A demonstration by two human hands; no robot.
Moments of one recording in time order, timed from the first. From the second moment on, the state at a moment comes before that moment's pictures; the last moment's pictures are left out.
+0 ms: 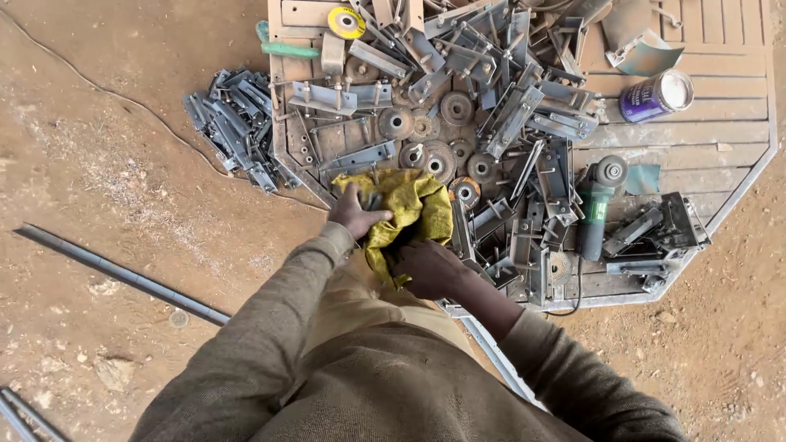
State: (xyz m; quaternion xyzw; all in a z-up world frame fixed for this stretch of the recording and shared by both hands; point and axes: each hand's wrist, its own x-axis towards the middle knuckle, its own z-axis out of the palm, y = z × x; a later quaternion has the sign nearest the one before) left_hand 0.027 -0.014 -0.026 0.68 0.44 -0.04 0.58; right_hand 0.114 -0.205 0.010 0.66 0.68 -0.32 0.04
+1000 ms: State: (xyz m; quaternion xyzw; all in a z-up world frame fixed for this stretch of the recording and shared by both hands) left_hand -0.054 0.018 -0.114 0.45 0.47 0.15 0.74; right_hand 0.141 -0.093 0.009 0.84 0.34 -0.32 -0.26
